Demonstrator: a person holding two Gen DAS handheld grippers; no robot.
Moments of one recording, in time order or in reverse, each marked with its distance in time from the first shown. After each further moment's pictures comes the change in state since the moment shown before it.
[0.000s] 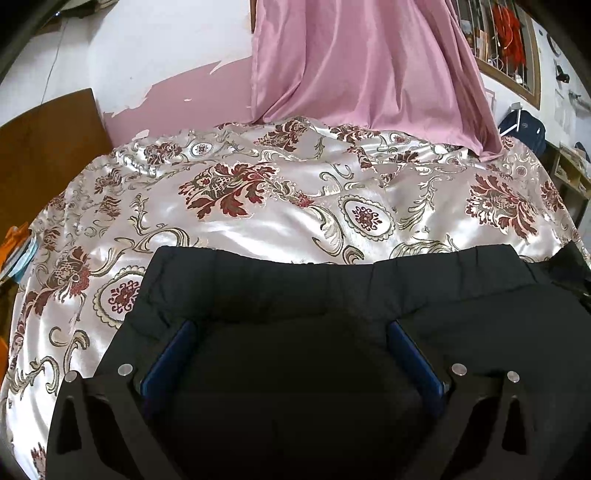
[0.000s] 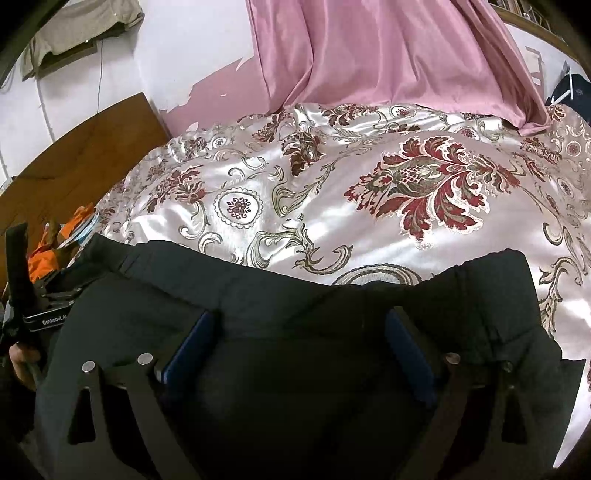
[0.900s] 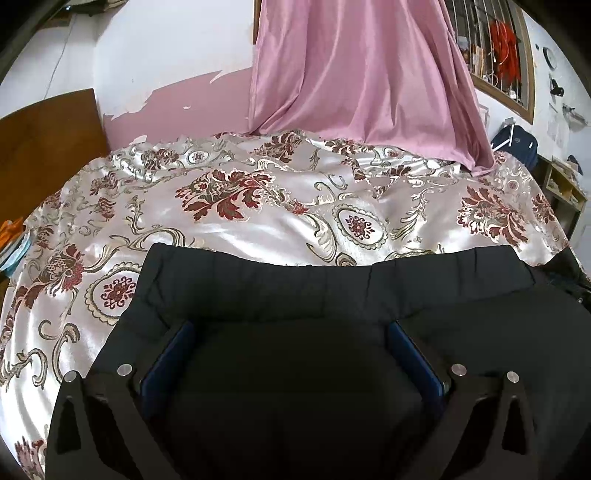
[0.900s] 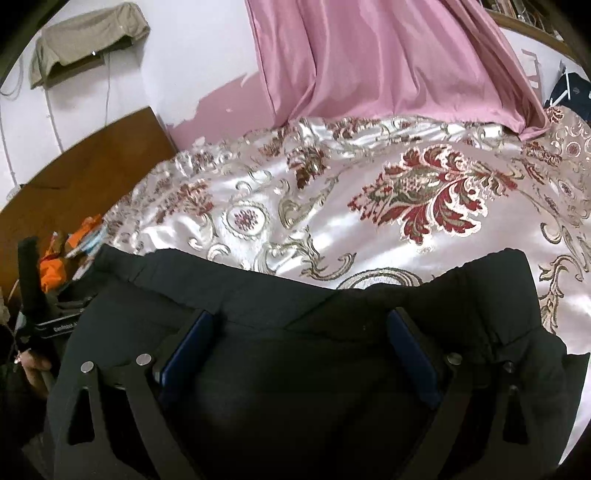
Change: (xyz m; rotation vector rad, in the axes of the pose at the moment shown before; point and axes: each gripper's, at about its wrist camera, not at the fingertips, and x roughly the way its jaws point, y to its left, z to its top) left arm -0.002 0.003 -0.006 -0.024 -0.064 -0.043; right arm -0.014 -0.004 -0.006 0.012 -0.094 0.045
